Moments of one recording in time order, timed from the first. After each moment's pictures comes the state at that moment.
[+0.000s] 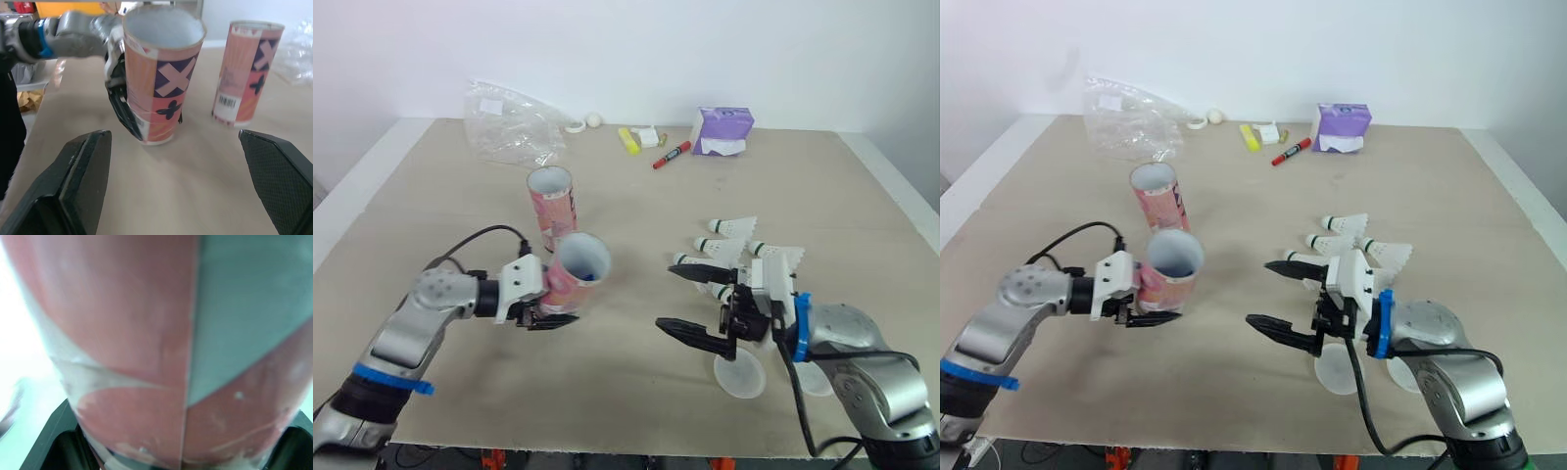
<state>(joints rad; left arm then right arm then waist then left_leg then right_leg) -0.38 0.75 -0.22 -0.17 -0.29 0.30 -1.20 -0.05 -0.69 -0.06 -0.55 0.64 0.37 0.96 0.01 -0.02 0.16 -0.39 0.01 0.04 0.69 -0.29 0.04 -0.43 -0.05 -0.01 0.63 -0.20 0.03</state>
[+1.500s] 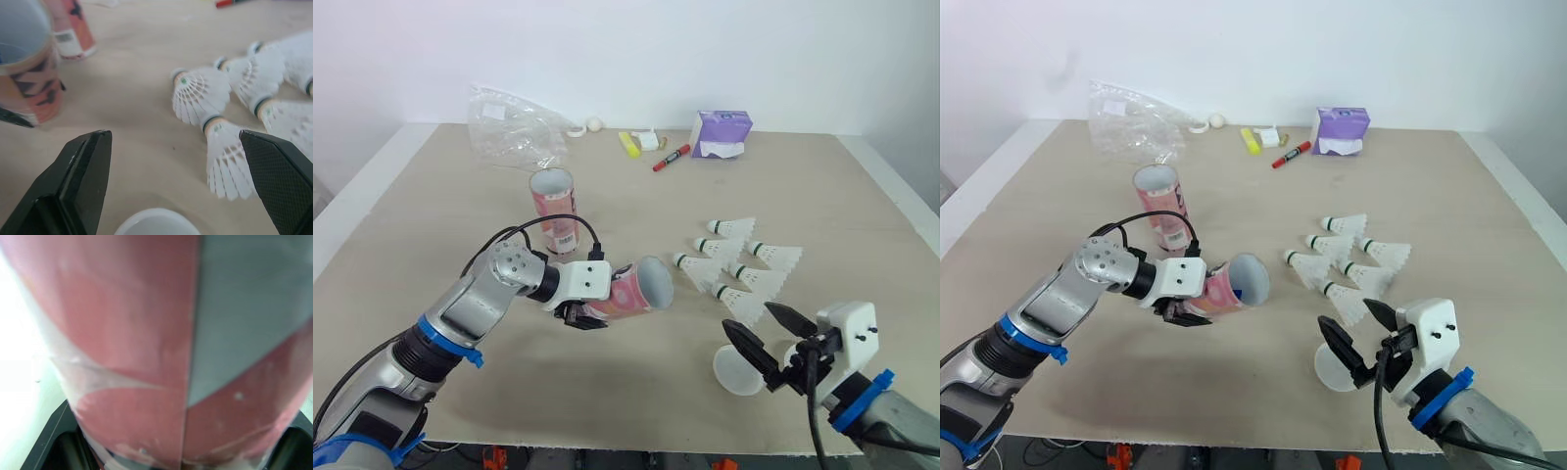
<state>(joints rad) -0.64 0.65 -0.47 -0.18 0.02 0.48 -1.21 0.46 -0.52 -0.40 -0.91 0.78 0.68 0.26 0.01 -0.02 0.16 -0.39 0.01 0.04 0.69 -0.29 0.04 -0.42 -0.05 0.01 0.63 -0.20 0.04</state>
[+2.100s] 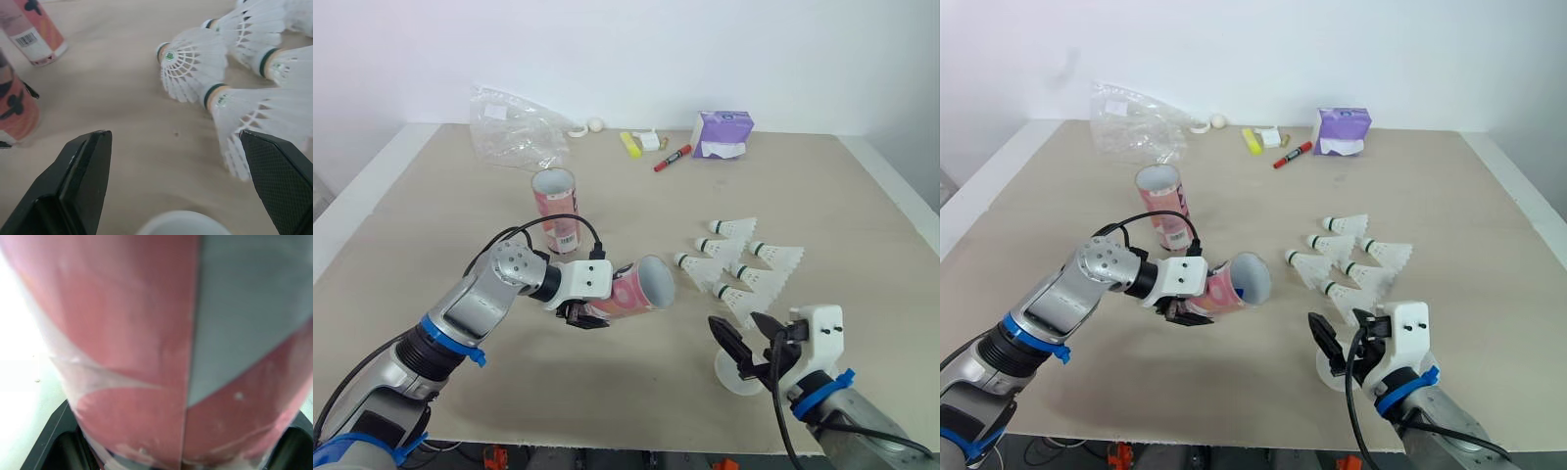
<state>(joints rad) -0.64 0.65 -0.47 -0.18 0.03 0.48 -1.21 0.38 -0.42 -0.28 -0.87 0.81 0.77 0.06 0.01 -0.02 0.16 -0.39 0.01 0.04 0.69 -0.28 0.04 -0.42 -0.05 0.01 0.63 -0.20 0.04</state>
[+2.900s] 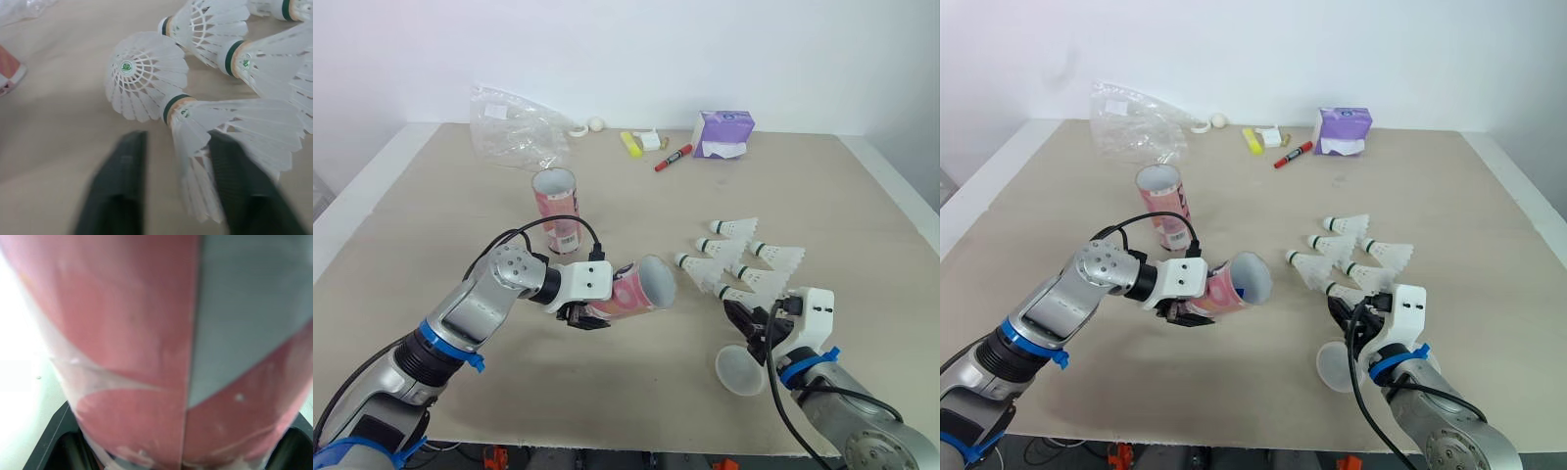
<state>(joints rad) -0.62 0.65 -0.46 -0.22 0.03 0.51 -1.18 0.21 -0.37 -0.29 -0.69 0.86 0.82 -0.03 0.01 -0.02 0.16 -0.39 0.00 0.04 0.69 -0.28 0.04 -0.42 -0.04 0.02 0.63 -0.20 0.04</state>
